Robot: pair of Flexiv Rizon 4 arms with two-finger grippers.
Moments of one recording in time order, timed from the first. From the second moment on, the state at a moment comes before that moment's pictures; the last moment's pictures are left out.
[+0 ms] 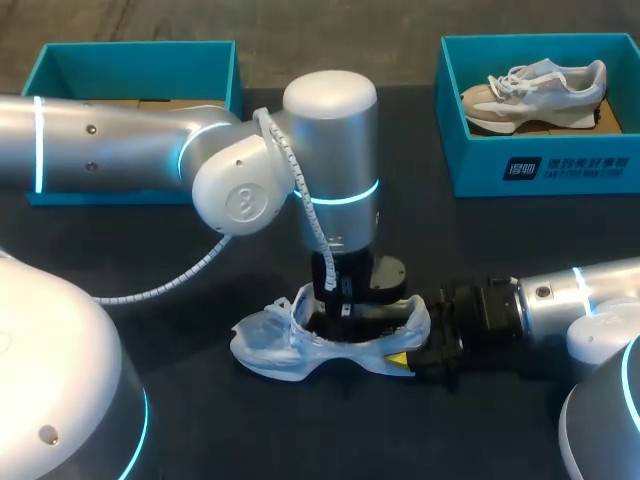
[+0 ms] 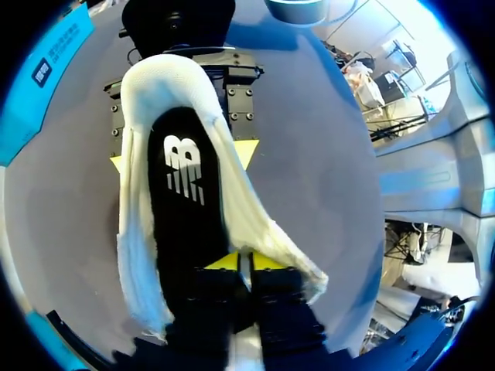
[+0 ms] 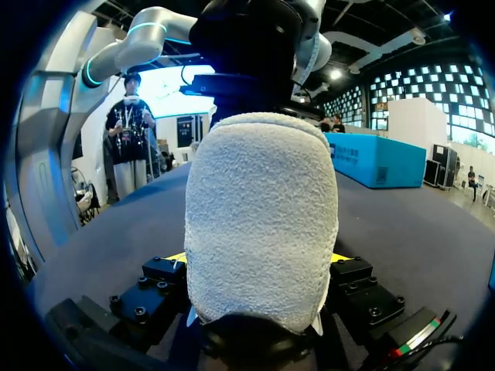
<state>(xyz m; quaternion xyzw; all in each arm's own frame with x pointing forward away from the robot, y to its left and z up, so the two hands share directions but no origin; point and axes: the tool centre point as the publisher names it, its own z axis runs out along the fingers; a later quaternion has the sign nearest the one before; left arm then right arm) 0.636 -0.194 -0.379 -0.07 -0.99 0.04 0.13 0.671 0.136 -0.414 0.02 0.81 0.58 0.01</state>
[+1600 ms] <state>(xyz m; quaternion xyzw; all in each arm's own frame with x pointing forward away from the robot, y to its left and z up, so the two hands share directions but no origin) 0.651 -0.186 -0.408 -0.02 -1.00 0.01 0.05 0.670 0.136 -0.414 0.02 0.81 0.58 0.01</state>
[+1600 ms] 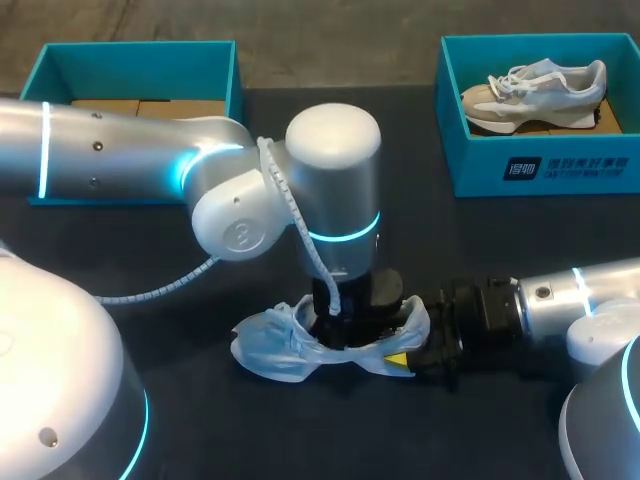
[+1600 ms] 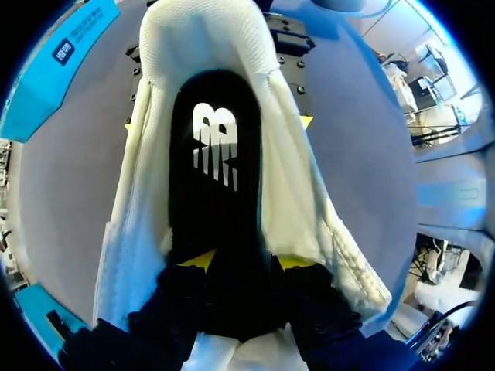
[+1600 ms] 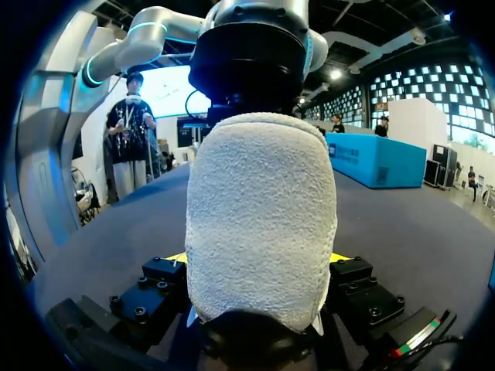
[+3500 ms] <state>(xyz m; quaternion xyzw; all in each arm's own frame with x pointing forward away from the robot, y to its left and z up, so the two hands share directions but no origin) 0.650 -0.186 -0.350 -0.04 -0.98 0.15 0.14 0.670 0.136 -0.413 0.02 0.81 0.58 0.01</state>
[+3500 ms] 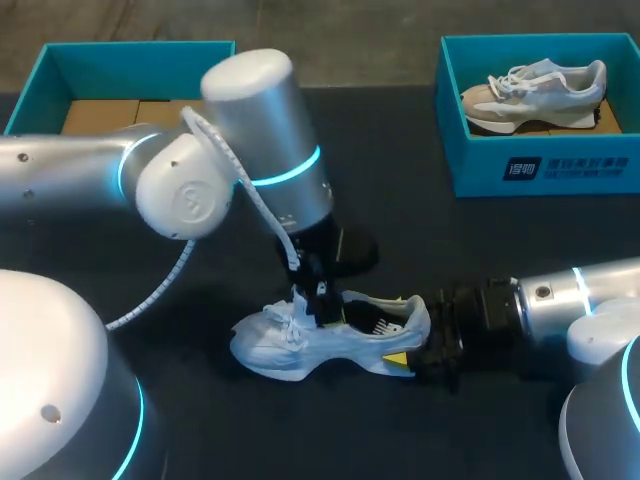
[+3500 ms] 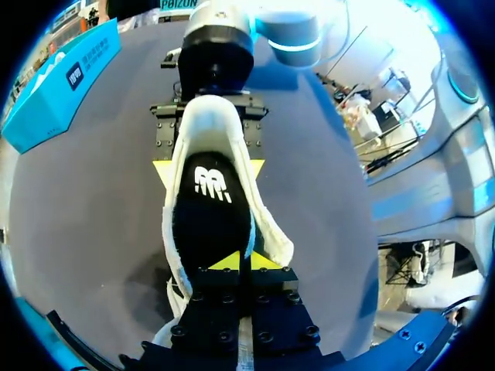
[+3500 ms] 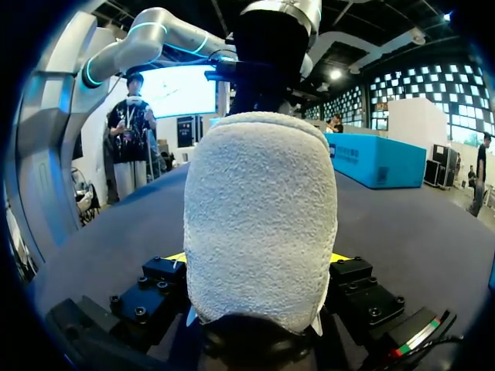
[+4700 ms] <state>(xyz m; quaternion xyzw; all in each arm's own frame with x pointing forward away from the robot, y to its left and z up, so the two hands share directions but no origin) 0.669 -0.180 -0.323 -0.04 -0.92 0.30 0.24 0.671 0.136 -0.413 0.02 0.81 0.58 0.01</state>
